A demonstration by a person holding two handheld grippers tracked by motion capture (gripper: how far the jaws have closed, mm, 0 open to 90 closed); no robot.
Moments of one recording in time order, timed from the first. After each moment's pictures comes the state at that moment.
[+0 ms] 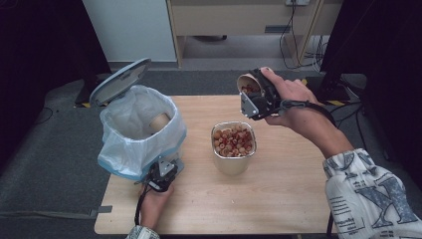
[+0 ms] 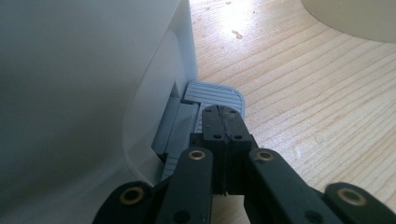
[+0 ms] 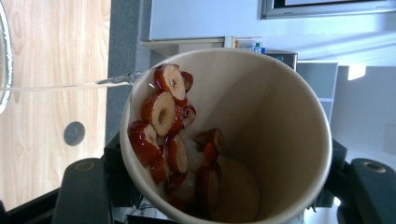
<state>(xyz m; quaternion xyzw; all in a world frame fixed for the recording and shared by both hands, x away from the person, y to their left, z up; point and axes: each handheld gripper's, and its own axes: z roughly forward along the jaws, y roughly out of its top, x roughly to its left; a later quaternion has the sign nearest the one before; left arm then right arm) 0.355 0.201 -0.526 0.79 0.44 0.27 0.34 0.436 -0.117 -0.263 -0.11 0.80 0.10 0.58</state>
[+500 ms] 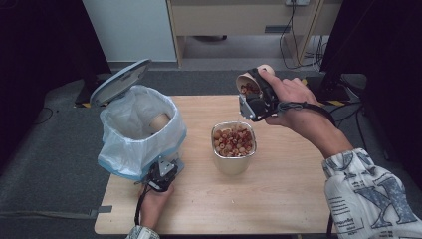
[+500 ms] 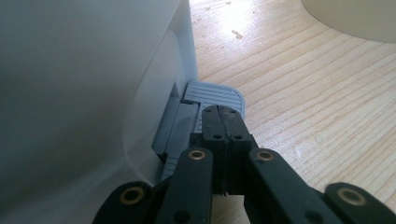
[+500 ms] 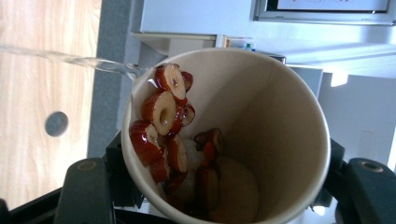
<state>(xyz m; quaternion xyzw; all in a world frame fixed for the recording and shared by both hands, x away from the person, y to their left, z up) 0.355 0.201 -0.525 0.79 0.44 0.27 0.34 0.434 -0.114 -0.264 -0.13 0.78 0.07 0.60</state>
